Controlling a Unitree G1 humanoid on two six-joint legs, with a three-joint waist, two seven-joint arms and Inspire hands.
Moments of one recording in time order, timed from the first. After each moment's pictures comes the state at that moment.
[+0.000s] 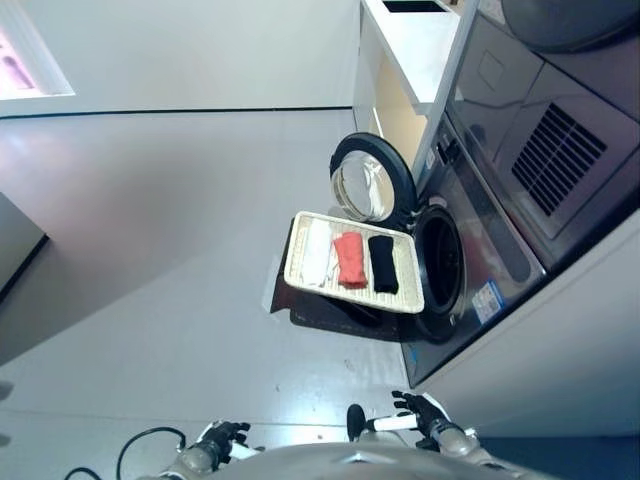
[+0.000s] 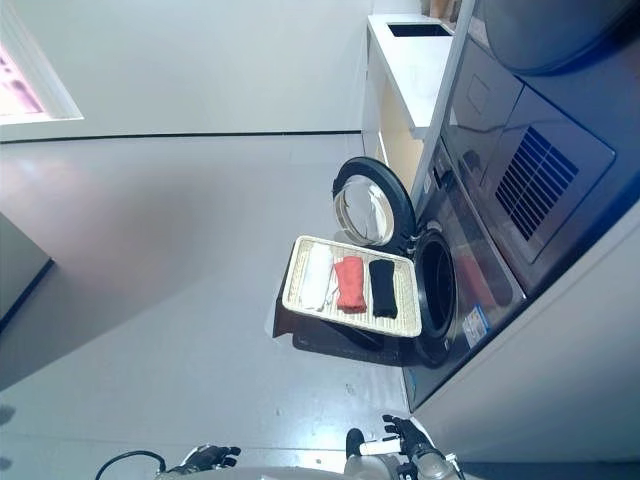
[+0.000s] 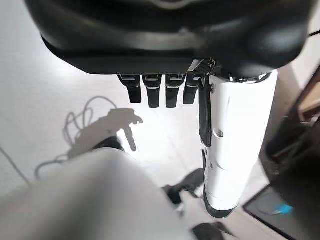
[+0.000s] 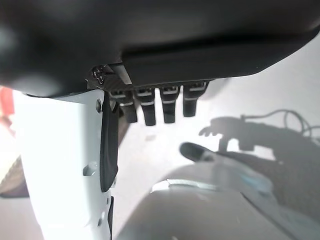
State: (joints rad) left arm -0.05 0.19 -0.45 1.38 0.03 -0.14 -0.04; right arm -0.04 -0.26 0.32 1.27 -0.05 -0.15 0.00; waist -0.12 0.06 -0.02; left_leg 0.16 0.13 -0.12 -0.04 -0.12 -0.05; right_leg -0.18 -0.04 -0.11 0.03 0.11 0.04
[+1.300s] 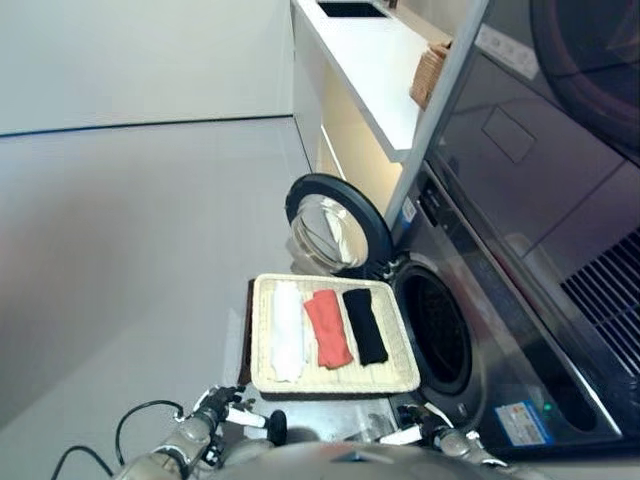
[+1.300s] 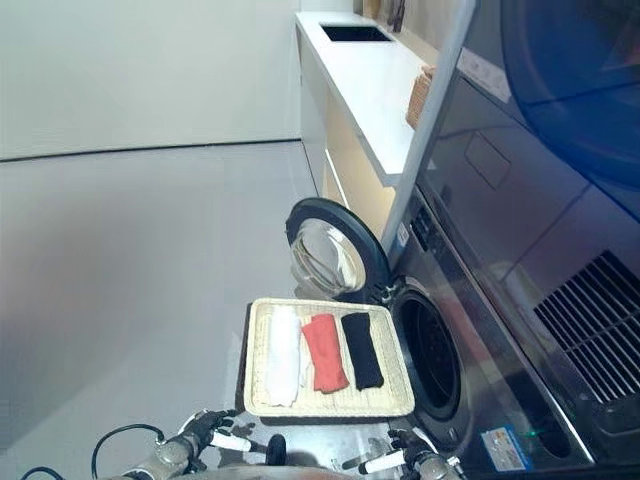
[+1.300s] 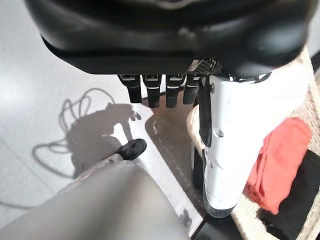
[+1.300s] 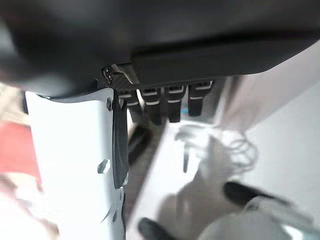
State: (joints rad) left arm -0.10 0.24 -0.48 1.33 -0.01 -0.15 0.00; right arm -0.07 -0.25 0.36 1.35 -0.02 -0.13 -0.02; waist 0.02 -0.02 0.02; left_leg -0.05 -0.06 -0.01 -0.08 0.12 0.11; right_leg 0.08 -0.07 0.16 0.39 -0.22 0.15
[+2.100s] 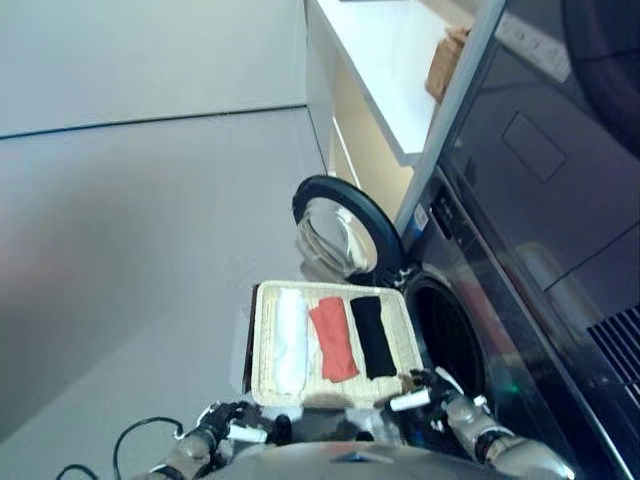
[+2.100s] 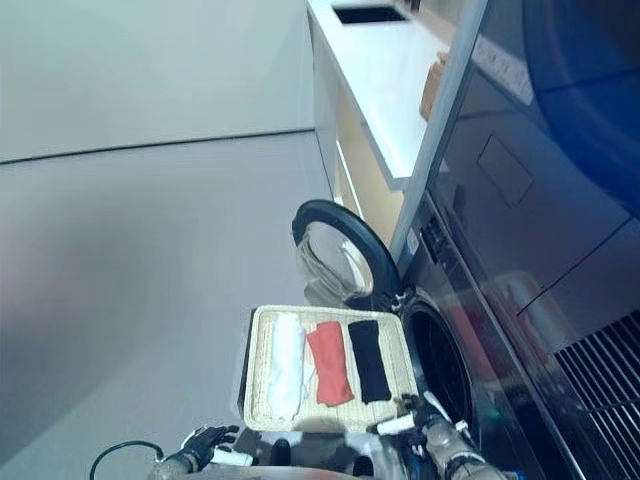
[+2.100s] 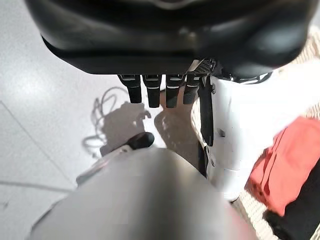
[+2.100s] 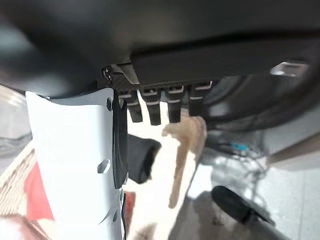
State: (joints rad) left arm -0.05 0.24 -0.46 1.27 -0.01 -0.16 -0.01; right arm -0.23 -0.32 0.38 1.32 -0.01 -0.09 -0.07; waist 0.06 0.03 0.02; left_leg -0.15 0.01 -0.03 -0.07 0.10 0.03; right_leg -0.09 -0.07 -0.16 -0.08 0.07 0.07
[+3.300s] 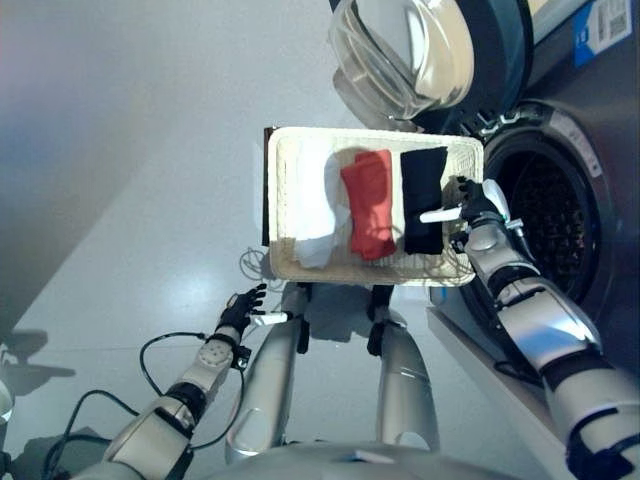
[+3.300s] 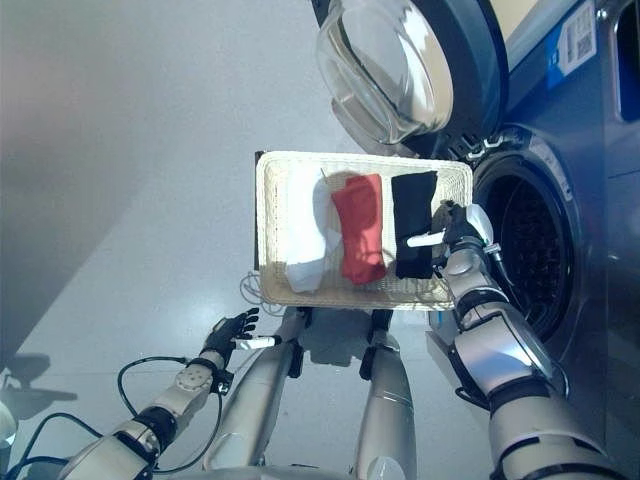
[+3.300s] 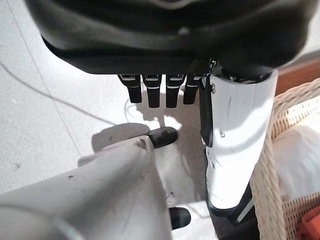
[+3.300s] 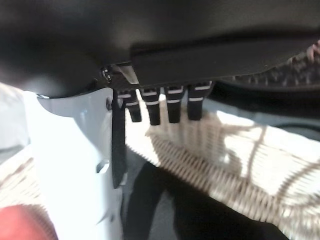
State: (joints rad) left arm -0.31 0.27 -0.50 1.06 -0.30 -0.21 0.10; right arm -0.95 -0.50 0.52 1.42 0.13 -0.09 -0.30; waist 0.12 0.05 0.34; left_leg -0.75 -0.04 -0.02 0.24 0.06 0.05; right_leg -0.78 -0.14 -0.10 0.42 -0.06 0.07
